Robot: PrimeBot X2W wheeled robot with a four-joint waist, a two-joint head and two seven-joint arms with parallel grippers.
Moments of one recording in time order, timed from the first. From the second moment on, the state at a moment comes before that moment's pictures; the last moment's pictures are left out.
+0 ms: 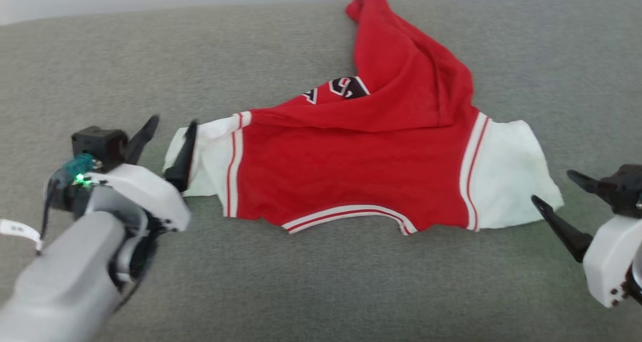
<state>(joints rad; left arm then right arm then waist) -0.69 0.64 -0.89 0.47 -1.02 0.10 -0.26 -0.17 -0.73 0.26 -0.12 0.49 0.13 0.37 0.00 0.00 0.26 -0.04</state>
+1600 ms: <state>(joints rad) -0.59 0.69 -0.80 0.07 -0.64 -0.13 0.25 -0.41 -0.92 0.66 0.19 0.59 0.13 0.42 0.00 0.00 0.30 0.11</state>
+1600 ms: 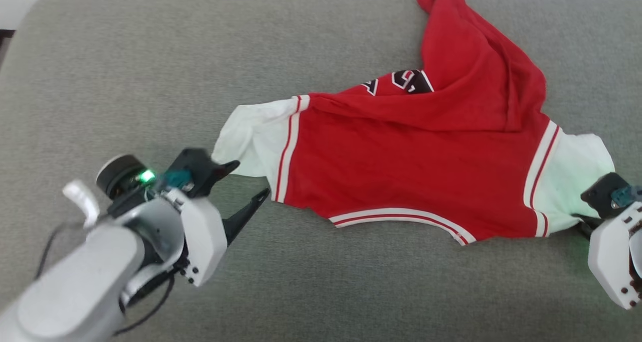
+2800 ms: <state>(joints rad) -1.01 0.74 -1.28 0.38 -0.86 -0.13 0.21 -0.50 -0.85 0.59 0.21 0.60 0.13 0.29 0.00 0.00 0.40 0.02</state>
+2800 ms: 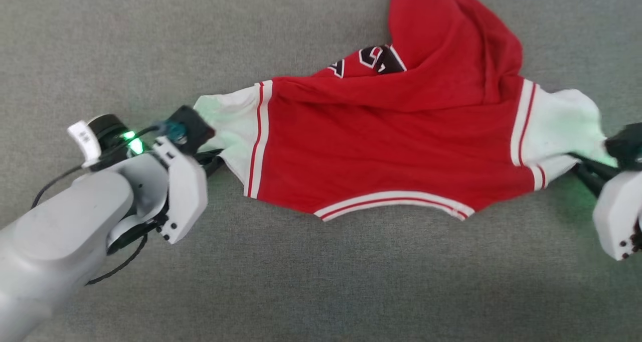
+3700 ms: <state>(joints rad) -1.23 0.55 -0.84 0.58 -1.35 -0.12 -0.26 -0.96 -0.50 0.03 0.33 0.72 0.13 0.16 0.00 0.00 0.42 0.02</state>
